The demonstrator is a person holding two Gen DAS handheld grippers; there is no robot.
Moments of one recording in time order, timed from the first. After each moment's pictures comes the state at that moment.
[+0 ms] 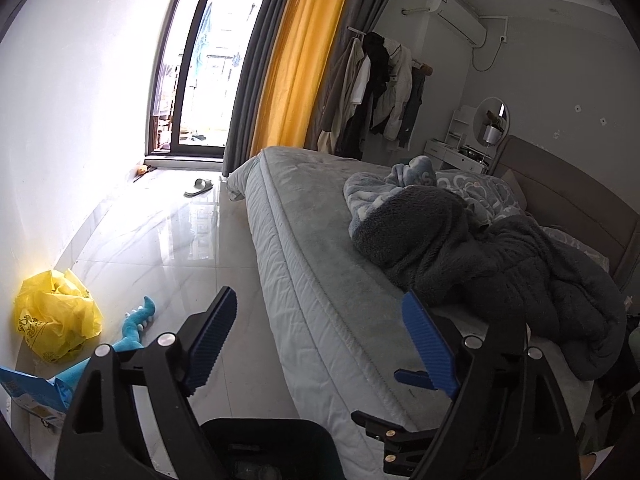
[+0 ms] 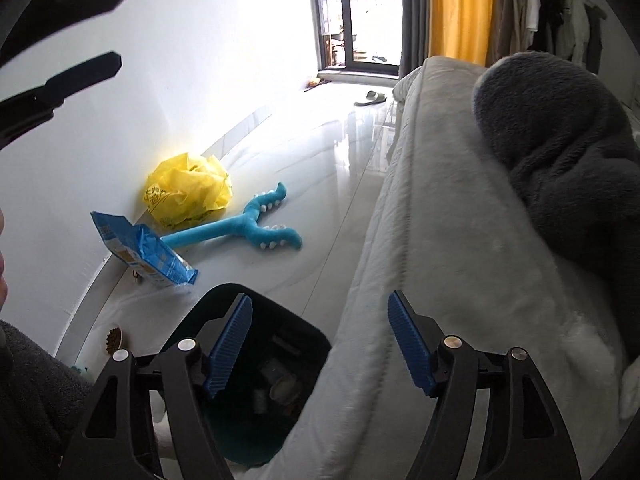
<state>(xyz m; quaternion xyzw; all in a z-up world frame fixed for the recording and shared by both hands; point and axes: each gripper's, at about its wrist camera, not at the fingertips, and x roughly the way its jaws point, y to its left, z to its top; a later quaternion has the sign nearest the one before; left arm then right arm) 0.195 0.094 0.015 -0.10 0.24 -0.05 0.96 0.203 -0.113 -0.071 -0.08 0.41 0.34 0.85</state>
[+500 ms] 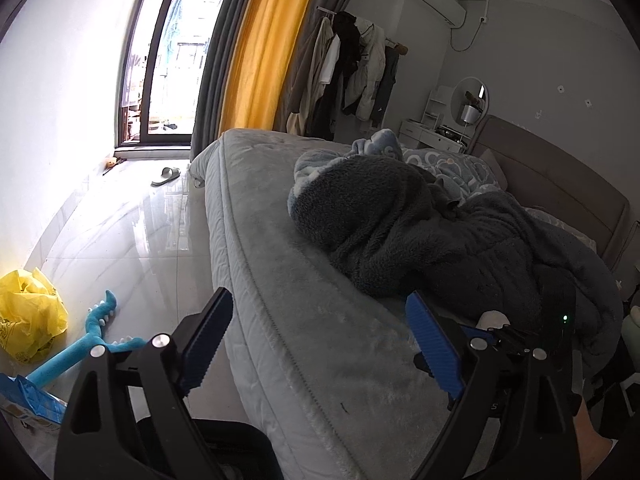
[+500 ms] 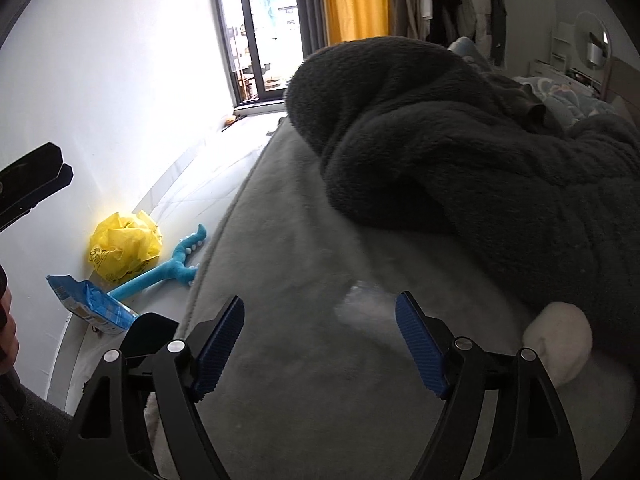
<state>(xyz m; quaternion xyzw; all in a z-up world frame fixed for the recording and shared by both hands) 0.236 0.006 -0.006 -0.09 0.27 -0.09 0.96 0.237 -0.263 -0.064 0.00 0.39 0.22 0.90</state>
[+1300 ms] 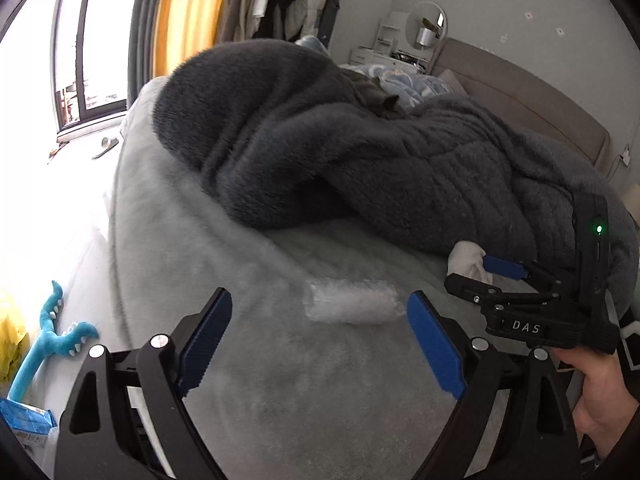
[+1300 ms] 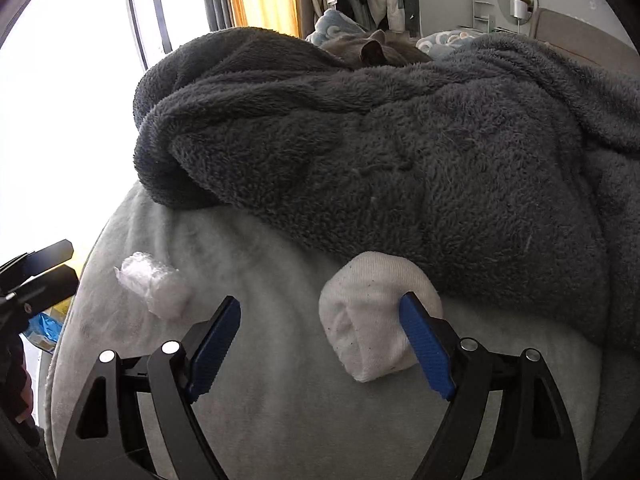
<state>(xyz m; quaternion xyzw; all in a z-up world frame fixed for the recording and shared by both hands) 0.288 -0.132 -0.078 -0.04 0.37 -0.17 0.91 0.254 -0.403 -0.100 0.04 0.41 0.11 0.90</state>
